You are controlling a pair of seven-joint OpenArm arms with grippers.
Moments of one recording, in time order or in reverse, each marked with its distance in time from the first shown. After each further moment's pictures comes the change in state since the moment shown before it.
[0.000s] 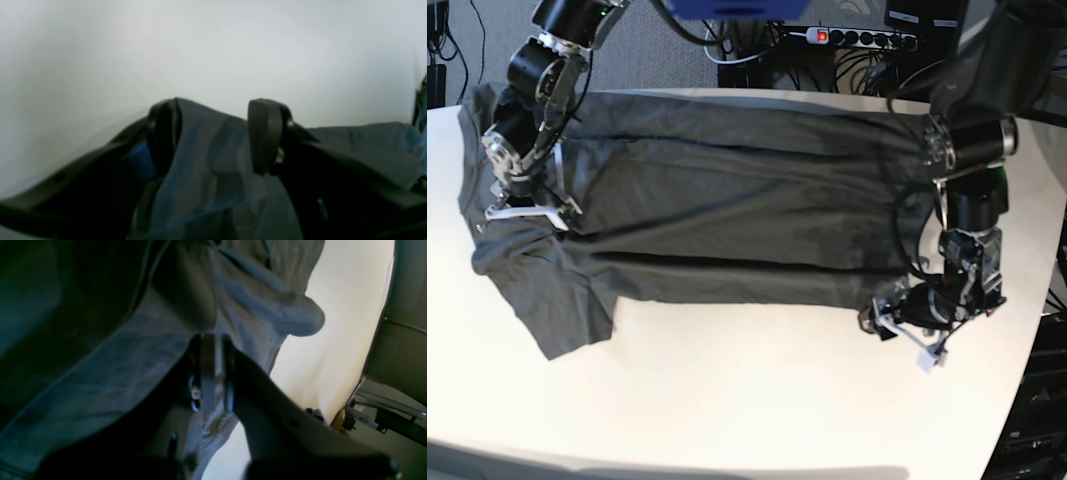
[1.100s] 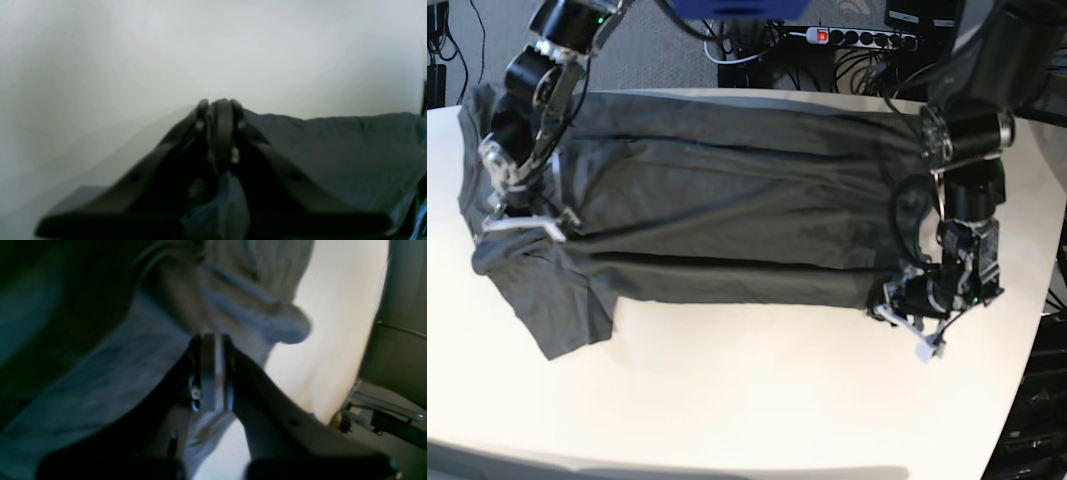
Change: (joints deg) left arm 2.3 -0.1 -0.1 0.9 0.8 -0.3 -1.3; right arm 2.9 1.3 -0.3 0.0 0.1 0.2 0.4
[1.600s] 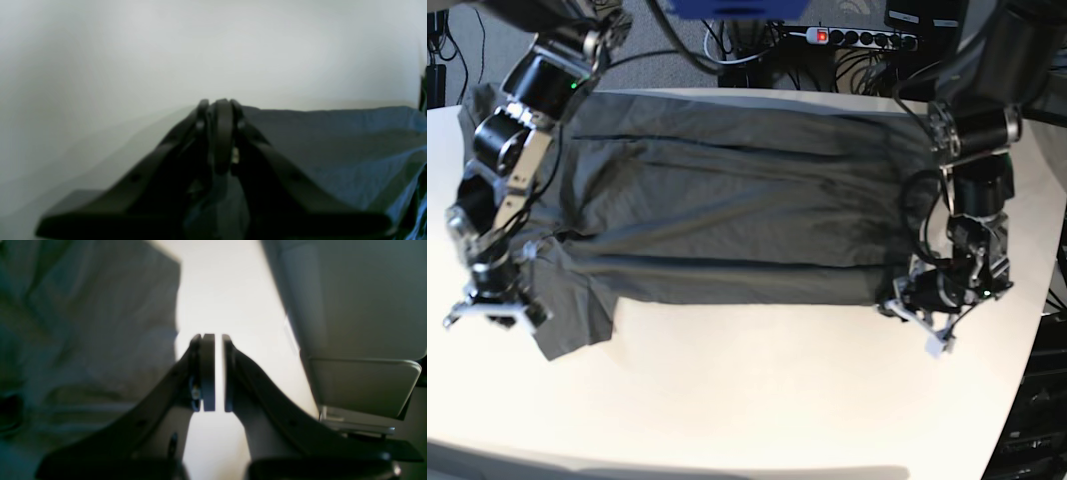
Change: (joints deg) left arm 0.8 -2.2 -0.2 0.1 -1.3 -1.2 0.5; right arm 13.4 4.9 0.1 -0.1 7.3 0.0 7.3
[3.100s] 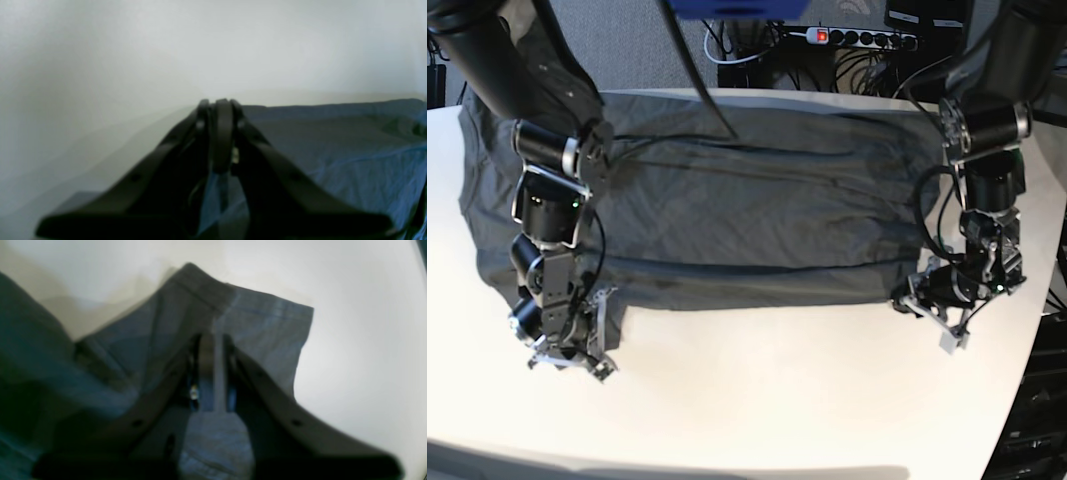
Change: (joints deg) left arm 0.9 -2.1 0.3 0.1 -0.2 -0.3 -0.5; right arm 24.9 1.1 -7.3 -47.5 11.3 -0.5 -19.3
